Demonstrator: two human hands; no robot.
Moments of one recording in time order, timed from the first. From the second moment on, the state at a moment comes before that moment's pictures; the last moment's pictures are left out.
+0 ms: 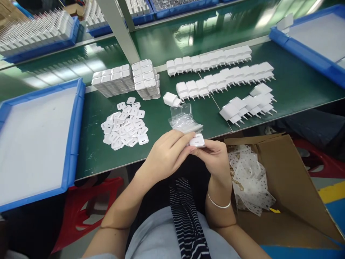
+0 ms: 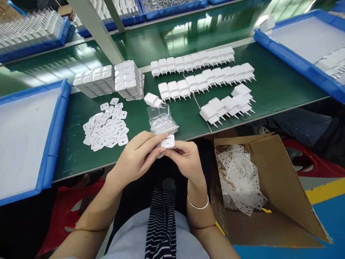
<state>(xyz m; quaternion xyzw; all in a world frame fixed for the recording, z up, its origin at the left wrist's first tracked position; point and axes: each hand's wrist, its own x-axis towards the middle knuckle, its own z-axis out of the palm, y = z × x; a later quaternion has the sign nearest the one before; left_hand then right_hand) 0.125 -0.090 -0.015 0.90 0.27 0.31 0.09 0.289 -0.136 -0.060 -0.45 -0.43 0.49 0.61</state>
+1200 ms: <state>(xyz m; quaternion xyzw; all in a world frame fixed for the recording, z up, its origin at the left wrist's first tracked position) 0.028 -0.036 0.014 0.68 0.66 0.26 -0.16 0.299 -0.137 -0.069 -0.44 -0.35 0.53 0.64</state>
